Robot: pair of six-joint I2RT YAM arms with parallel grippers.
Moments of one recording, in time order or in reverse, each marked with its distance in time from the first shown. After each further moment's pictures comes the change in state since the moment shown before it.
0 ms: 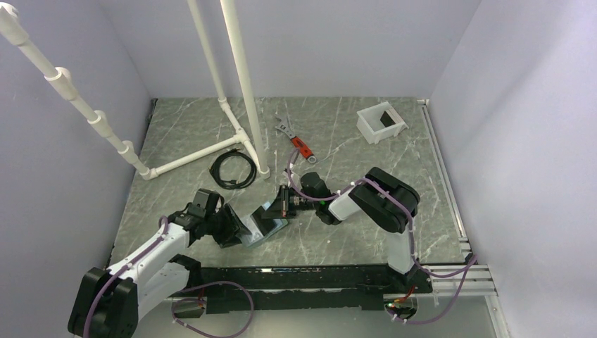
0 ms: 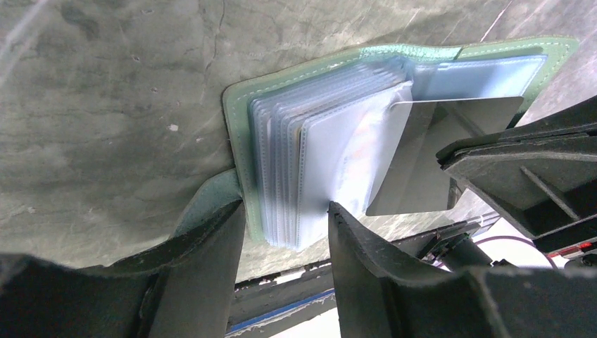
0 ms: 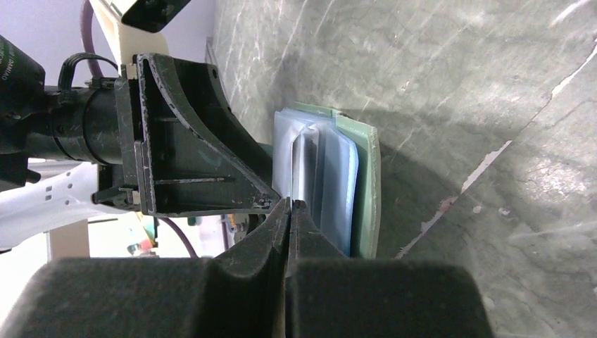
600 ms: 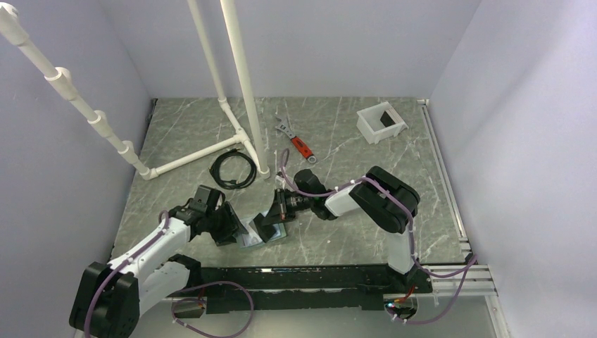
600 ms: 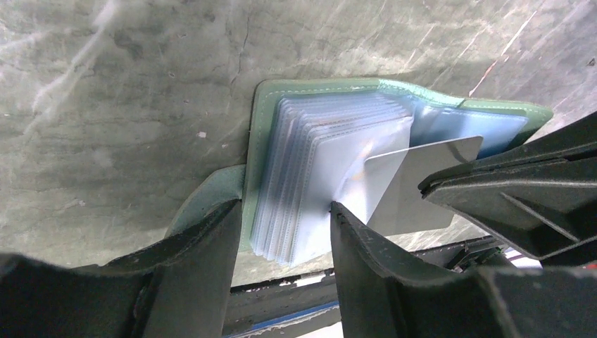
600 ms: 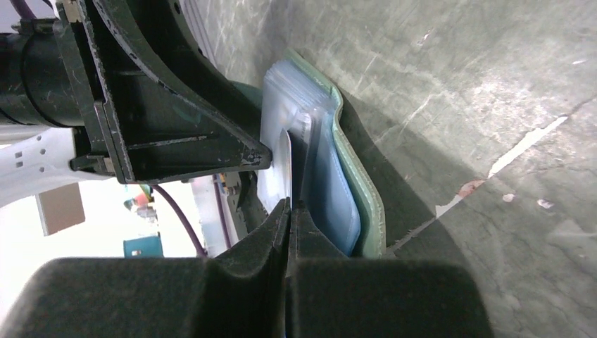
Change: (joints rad) left arm 0.000 0.045 0.062 -0.074 -0.066 0.075; right arm 0.000 0.000 0.085 -0.235 -0.115 -0.096
